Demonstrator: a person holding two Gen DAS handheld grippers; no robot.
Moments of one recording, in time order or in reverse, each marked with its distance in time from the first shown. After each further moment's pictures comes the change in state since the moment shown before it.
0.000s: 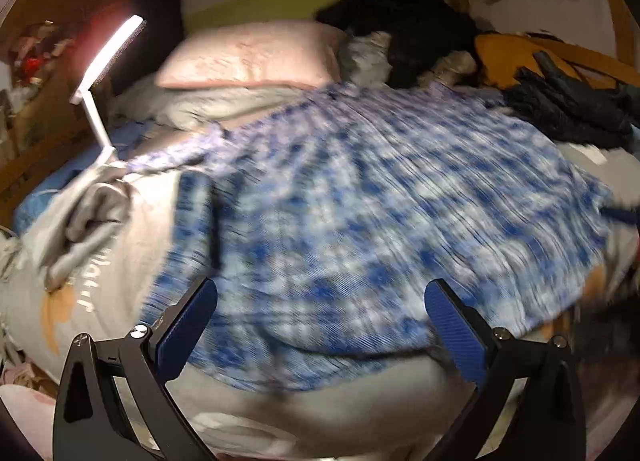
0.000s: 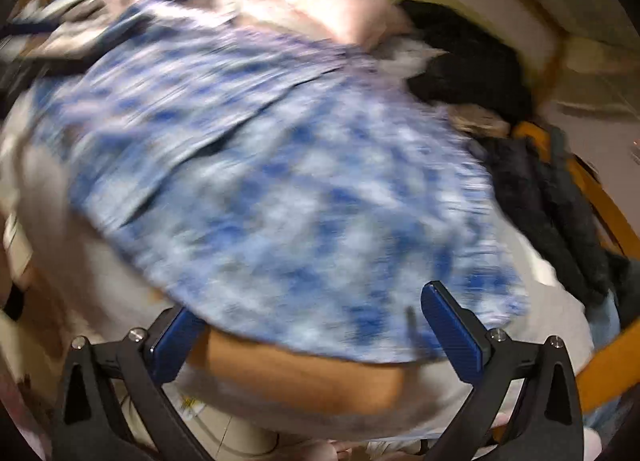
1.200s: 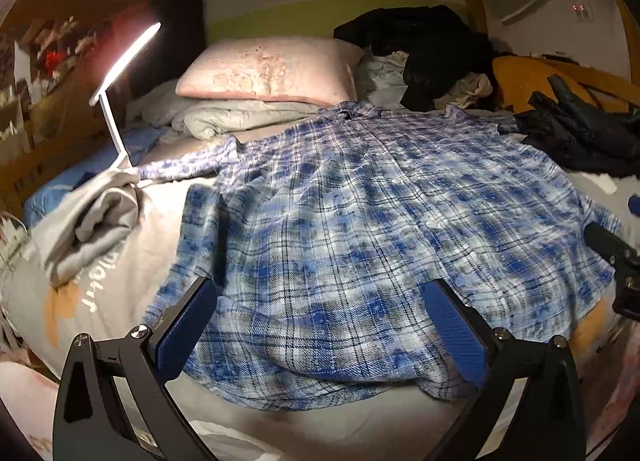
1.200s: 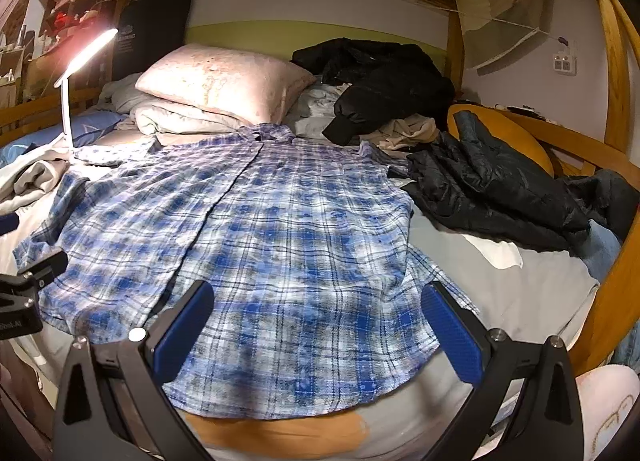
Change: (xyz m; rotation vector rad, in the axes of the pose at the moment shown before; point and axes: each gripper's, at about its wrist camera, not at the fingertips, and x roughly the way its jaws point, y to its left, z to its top) left arm -0.003 -0.003 0.011 -0.078 -0.076 0.071; right arm -0.035 -0.049 0.020 0.360 -0.187 0.038
